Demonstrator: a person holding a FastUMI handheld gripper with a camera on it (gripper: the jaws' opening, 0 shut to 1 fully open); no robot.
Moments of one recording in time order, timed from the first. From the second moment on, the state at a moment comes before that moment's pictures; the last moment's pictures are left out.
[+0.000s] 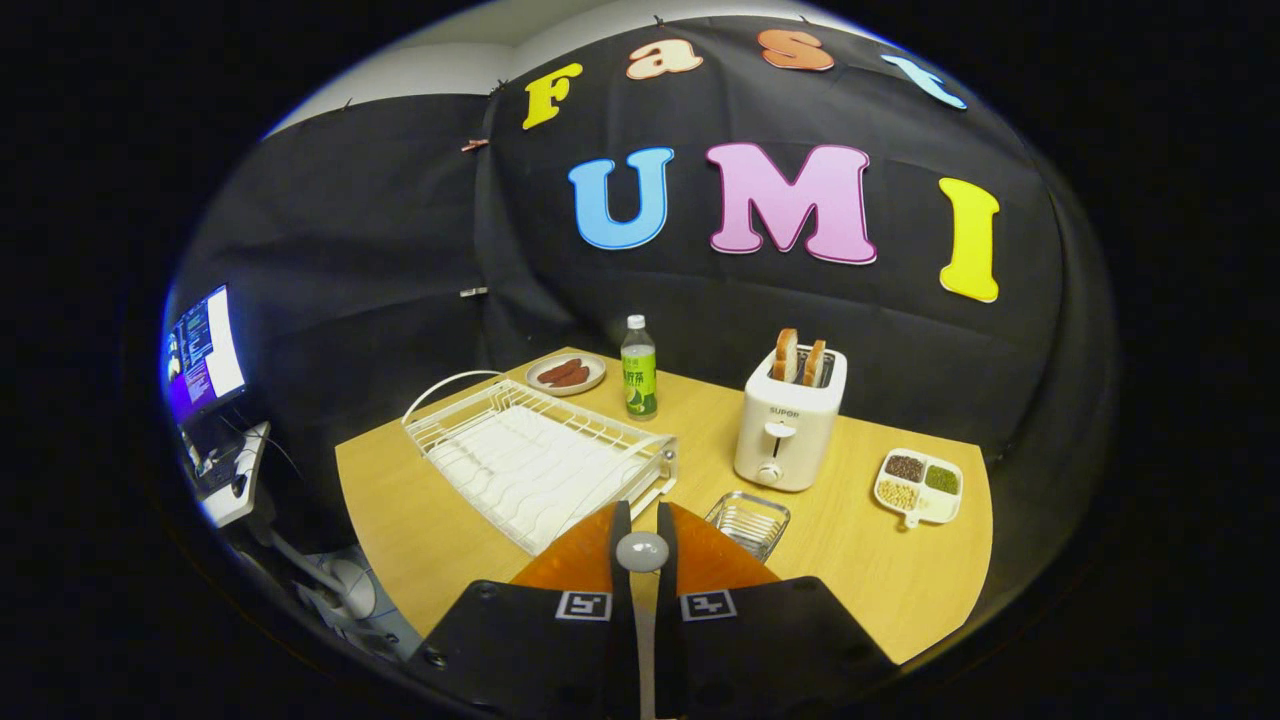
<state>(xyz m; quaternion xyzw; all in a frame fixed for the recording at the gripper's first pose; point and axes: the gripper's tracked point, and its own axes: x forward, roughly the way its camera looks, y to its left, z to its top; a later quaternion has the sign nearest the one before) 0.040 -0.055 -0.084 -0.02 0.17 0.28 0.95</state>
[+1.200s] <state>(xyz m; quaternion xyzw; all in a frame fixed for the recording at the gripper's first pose) -0.019 -0.049 -0.199 -0.04 0.29 0.32 0.90</state>
